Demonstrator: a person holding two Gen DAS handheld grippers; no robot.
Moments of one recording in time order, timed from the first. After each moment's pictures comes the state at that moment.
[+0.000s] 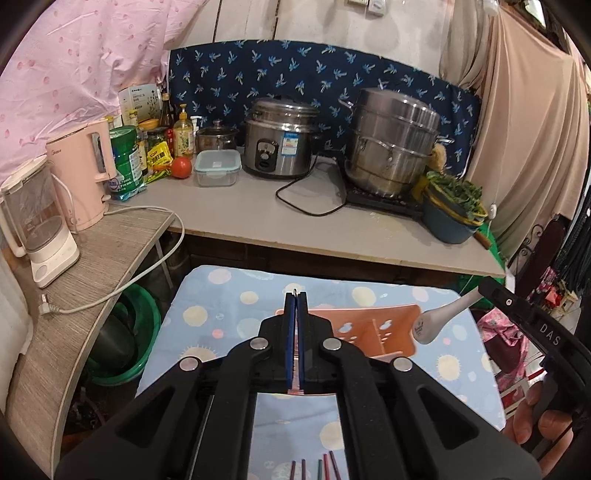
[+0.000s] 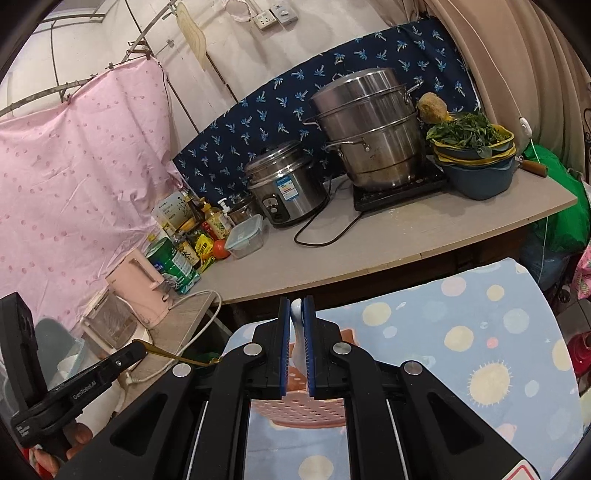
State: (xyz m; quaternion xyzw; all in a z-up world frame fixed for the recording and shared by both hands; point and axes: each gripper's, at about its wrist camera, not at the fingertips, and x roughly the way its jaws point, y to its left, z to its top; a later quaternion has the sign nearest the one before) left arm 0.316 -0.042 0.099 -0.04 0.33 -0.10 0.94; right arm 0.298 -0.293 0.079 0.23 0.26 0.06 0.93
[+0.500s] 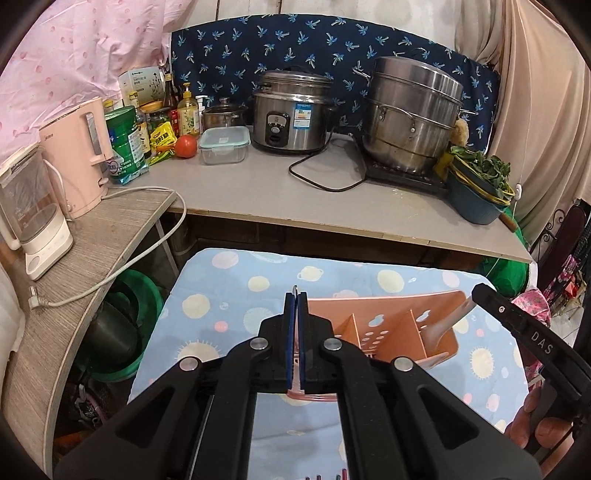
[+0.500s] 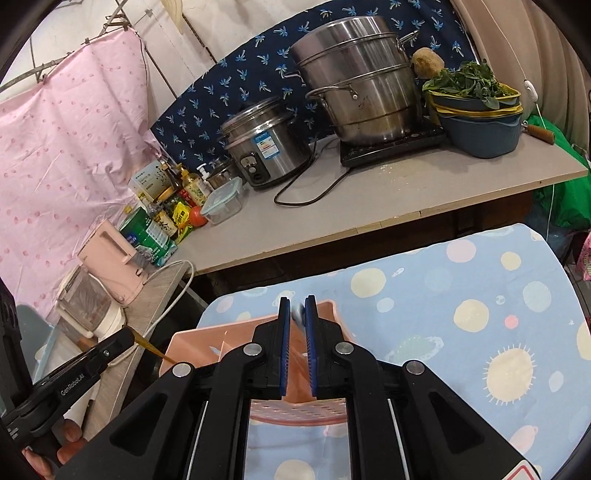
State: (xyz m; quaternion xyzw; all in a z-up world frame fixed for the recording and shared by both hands) left arm 0.352 -0.050 0.050 -0.02 0.36 -0.07 0.93; right arm 0.337 -0.288 0.021 0.22 0.31 0.06 0.92
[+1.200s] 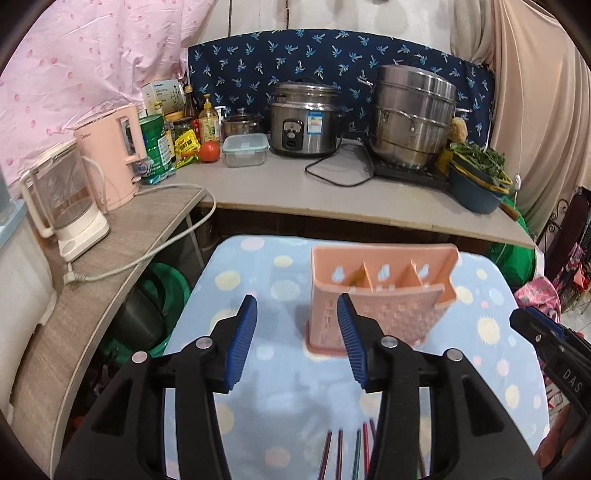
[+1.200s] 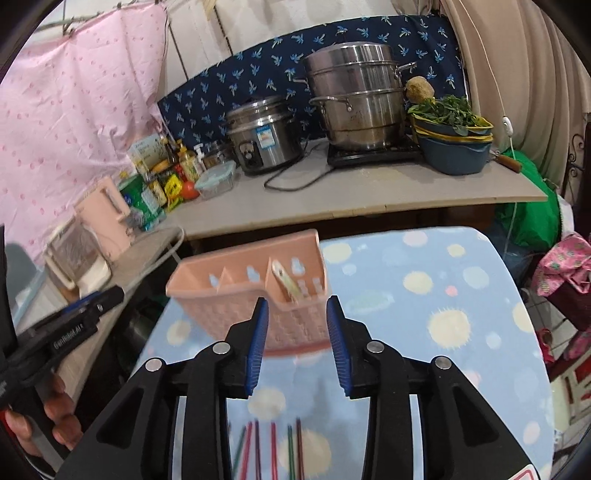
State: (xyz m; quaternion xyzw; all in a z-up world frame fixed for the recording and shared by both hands) left arm 0.262 -0.029 0.046 0.00 0.34 -0.05 0.94; right arm 0.216 -0.262 0.032 0.12 0.34 0.01 0.93
